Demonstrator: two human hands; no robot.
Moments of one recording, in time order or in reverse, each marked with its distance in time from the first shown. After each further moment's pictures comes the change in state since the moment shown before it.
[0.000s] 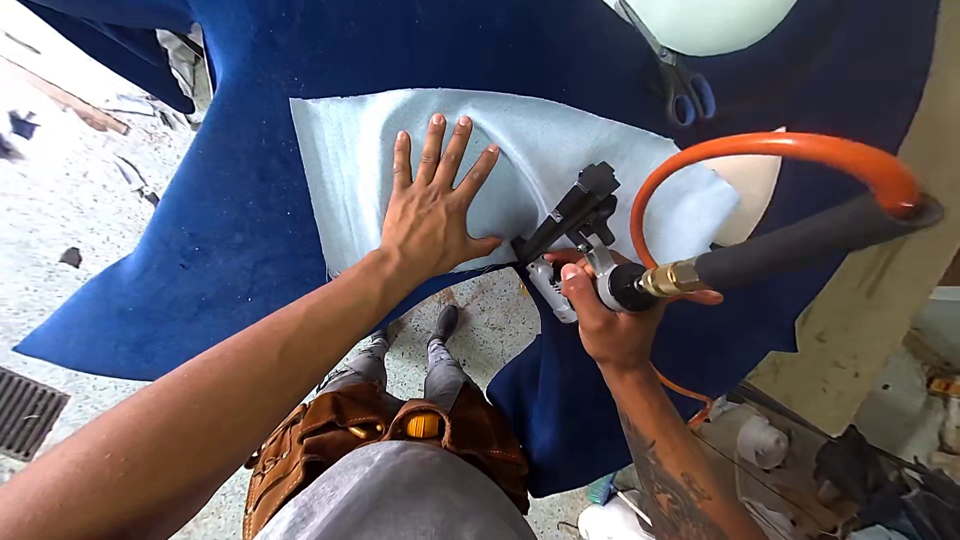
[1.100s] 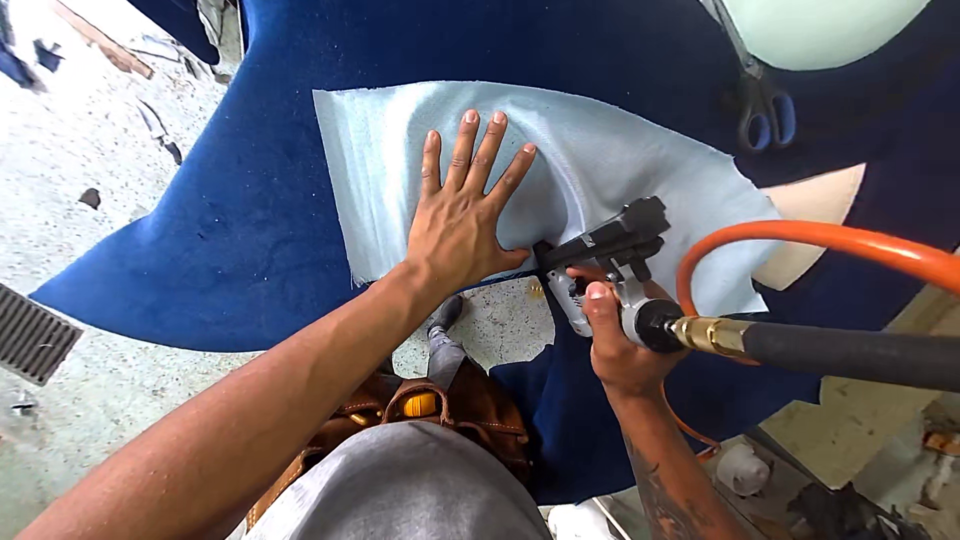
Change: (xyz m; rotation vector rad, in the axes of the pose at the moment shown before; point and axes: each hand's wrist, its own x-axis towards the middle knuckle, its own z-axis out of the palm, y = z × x) left_hand -0.008 0.004 0.008 -0.044 0.013 -0.110; right_hand 0.007 0.010 0.017 -0.016 -0.021 -0.112
